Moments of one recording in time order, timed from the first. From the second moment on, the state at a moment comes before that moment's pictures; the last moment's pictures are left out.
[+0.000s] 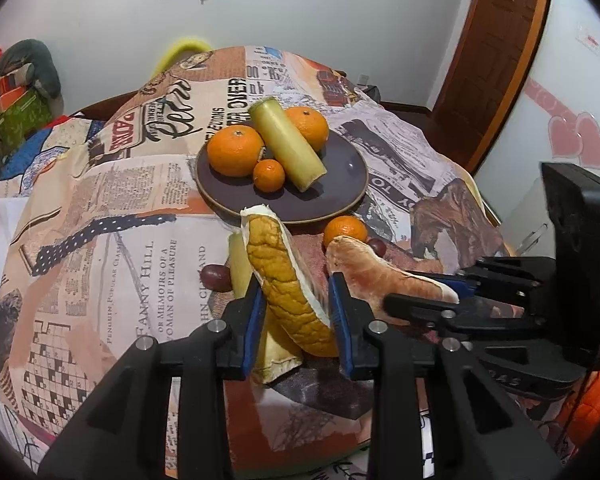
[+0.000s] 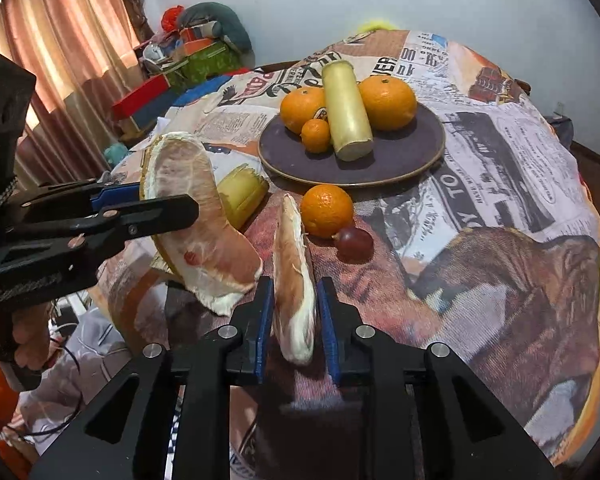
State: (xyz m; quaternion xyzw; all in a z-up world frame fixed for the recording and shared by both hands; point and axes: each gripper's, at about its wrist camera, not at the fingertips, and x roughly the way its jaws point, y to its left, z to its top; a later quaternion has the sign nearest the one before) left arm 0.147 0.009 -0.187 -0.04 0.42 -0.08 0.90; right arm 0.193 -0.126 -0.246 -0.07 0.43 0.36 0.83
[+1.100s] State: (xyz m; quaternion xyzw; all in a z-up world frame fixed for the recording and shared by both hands) left arm 0.168 0.021 -0.158 -0.07 0.38 -0.08 0.92; right arm 0.205 -0.152 -0.209 0.01 0.37 0.33 0.87
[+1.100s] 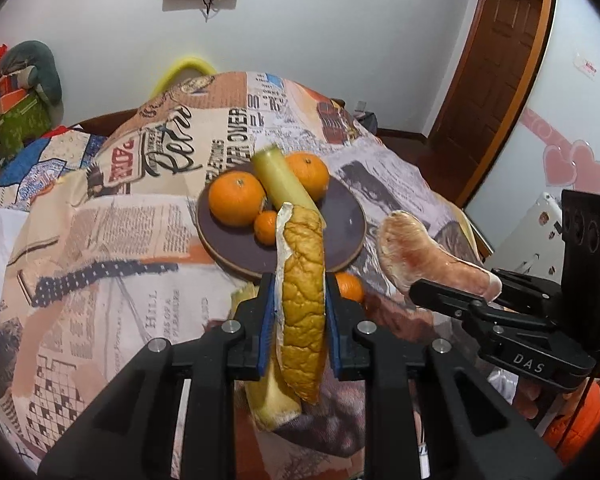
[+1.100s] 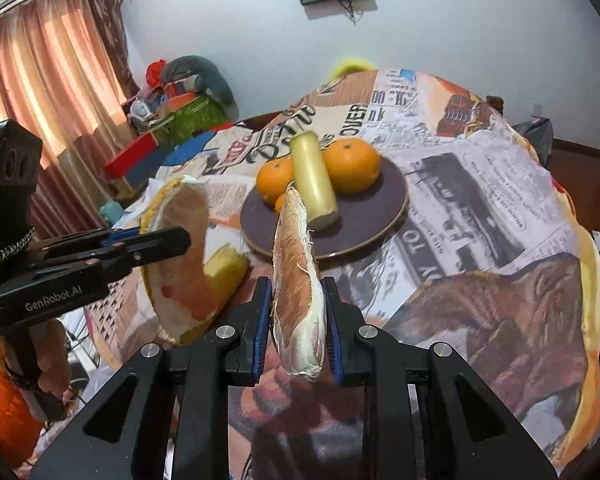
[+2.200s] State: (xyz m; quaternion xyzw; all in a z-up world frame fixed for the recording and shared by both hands) left arm 0.273 0.055 -0.154 -0.04 0.36 -0.01 0.93; right arm 0.289 -0.134 -0.200 0.01 0.34 0.32 0.88
